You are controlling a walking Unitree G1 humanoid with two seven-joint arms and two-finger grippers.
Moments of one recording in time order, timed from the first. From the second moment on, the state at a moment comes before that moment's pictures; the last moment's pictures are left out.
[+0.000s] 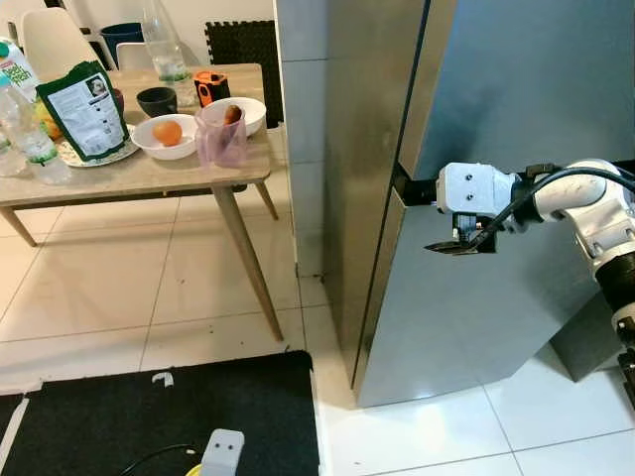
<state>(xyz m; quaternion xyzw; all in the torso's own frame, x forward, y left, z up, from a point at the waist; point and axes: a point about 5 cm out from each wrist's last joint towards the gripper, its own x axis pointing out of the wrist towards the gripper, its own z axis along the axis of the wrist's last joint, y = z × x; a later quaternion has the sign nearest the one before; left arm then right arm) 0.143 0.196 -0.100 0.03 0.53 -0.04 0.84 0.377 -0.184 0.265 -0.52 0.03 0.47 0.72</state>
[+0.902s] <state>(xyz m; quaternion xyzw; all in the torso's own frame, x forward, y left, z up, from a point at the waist) 0.142 0.196 -0.100 0.03 0.53 -0.04 0.84 0.378 -0.197 0.267 -0.56 0.09 0.46 0.68</state>
